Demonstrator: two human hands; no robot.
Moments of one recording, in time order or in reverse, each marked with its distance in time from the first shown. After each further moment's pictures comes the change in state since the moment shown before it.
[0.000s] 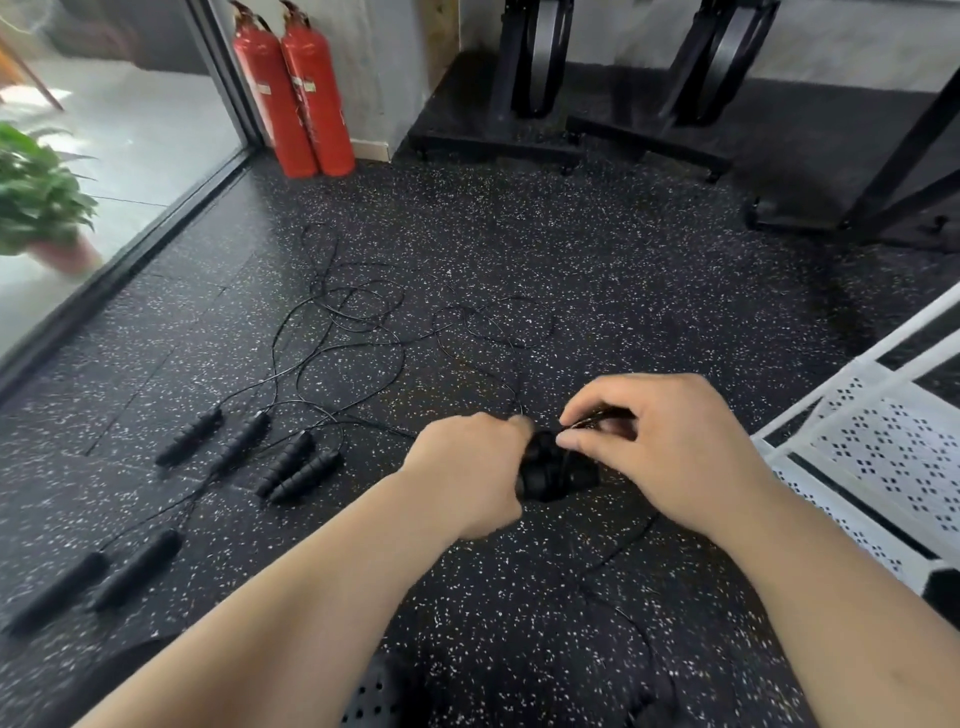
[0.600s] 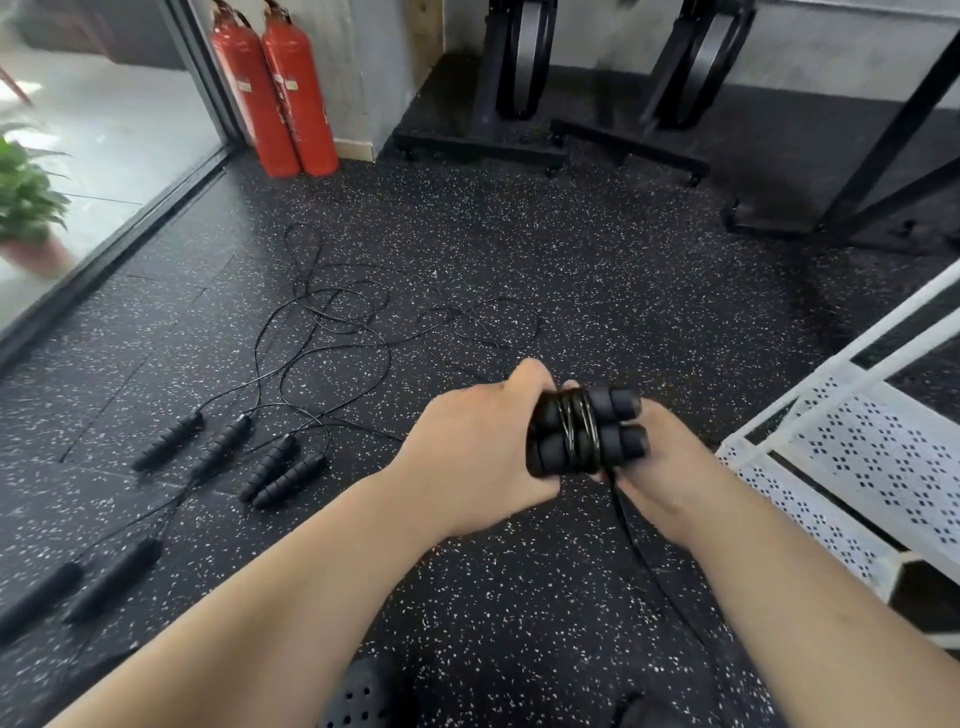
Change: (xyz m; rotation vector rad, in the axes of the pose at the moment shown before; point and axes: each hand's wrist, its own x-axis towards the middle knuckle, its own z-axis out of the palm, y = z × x) left_hand -0.012 0.011 -0.026 -0.338 0.300 0.165; right_hand 0.006 0.018 0.033 0.998 -0.135 0.523
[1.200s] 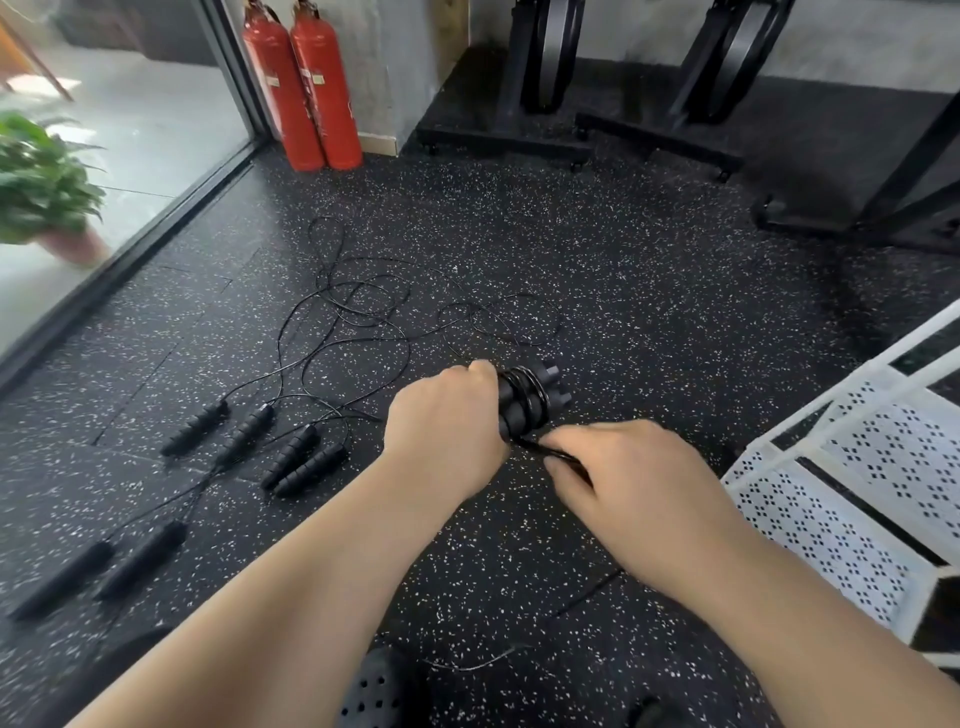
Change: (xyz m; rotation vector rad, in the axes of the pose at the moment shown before) left_hand 0.010 -0.037 0.013 0.373 0.024 -0.354; right_hand -0.047 -0.022 0.037 -1.332 0.077 -0.542
